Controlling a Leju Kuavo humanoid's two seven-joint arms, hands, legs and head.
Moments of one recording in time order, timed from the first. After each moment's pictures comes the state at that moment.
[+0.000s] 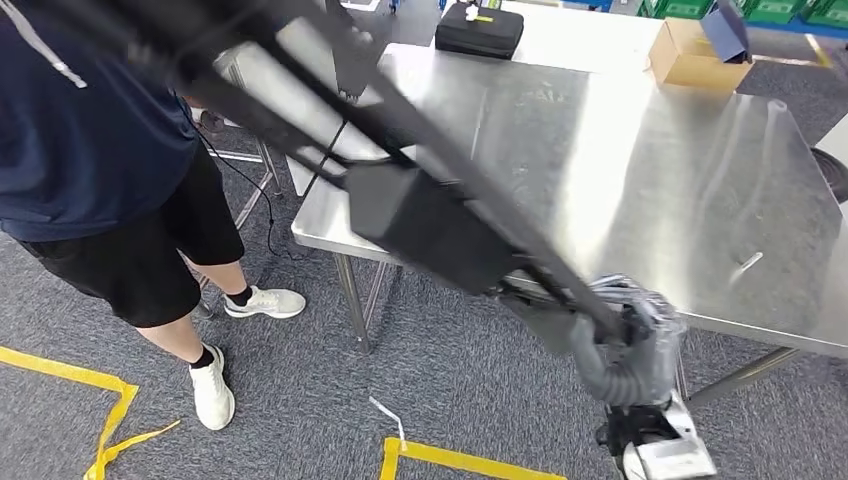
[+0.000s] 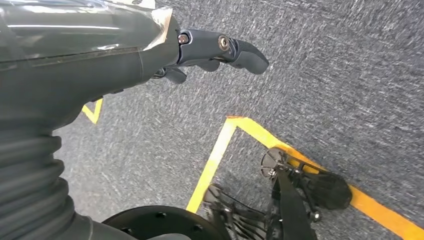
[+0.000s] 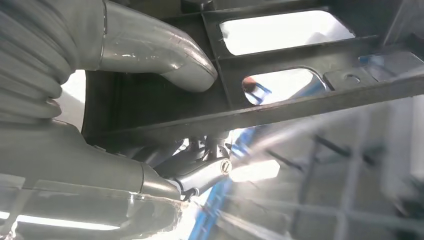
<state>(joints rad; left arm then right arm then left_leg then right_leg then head) -0.10 -0.16 1.35 -0.20 -0.99 0.16 -0.18 0.02 -0.04 0.15 -1.83 0.35 -0.13 -0.61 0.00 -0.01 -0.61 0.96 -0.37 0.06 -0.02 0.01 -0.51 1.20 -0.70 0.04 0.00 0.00</state>
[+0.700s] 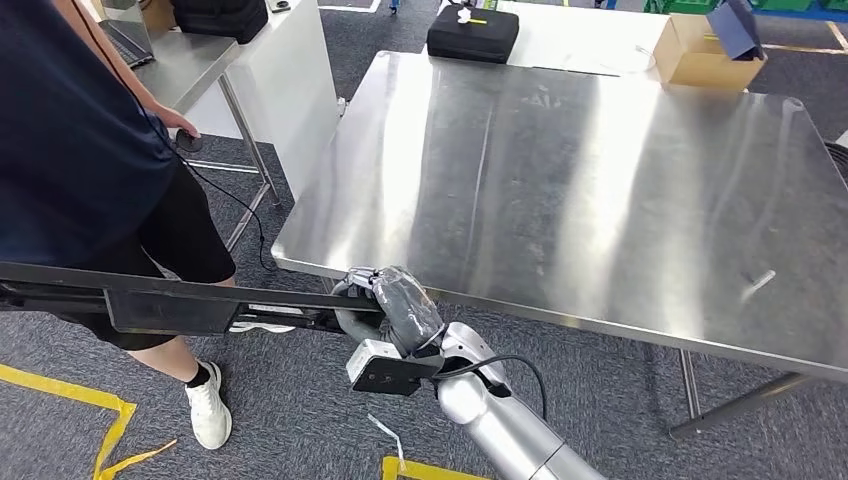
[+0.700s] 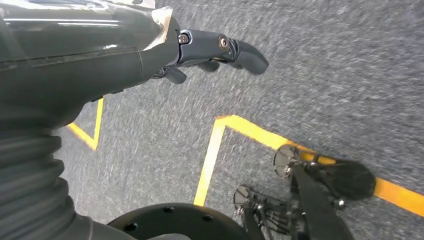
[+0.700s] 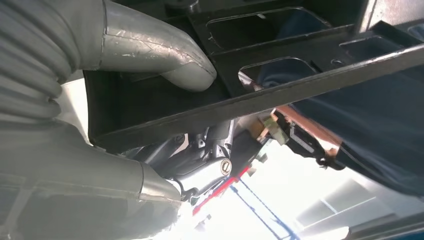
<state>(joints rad) -0.11 -0.15 1.27 -0.20 -1.08 0.13 -0.16 -0.48 0.16 0.70 -1.06 0.54 -0.22 -0.41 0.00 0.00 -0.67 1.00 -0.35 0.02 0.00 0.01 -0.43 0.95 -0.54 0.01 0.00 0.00</state>
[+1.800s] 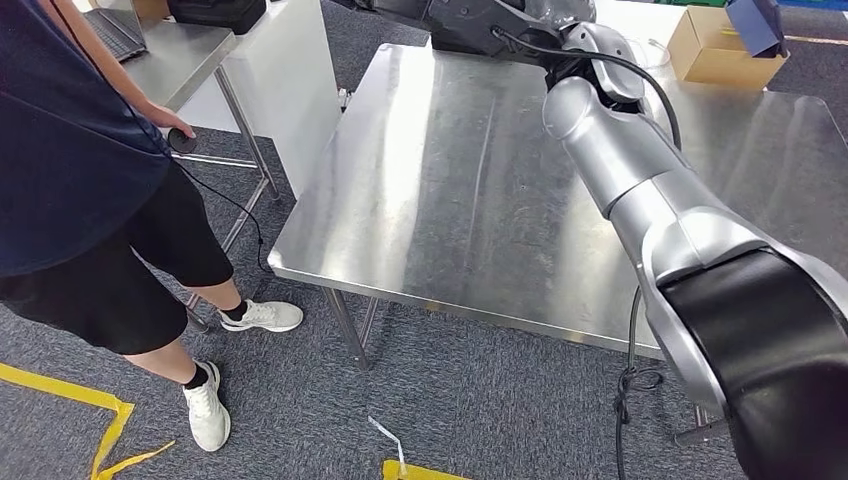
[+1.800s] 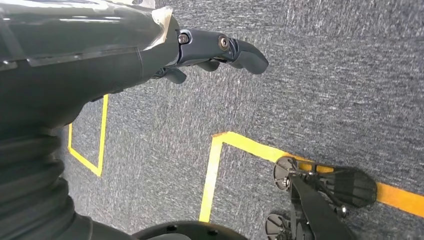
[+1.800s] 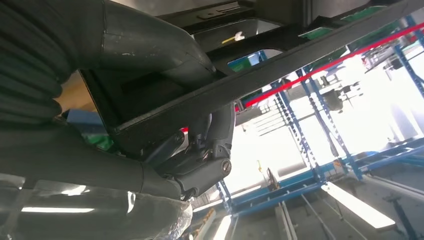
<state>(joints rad) -0.10 -0.14 1.21 -0.20 -1.15 0.14 -0.17 -1.43 0.08 0.58 -0.42 0.69 -0.27 0.02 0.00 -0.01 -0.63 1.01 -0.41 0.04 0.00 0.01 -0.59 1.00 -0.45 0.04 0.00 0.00</state>
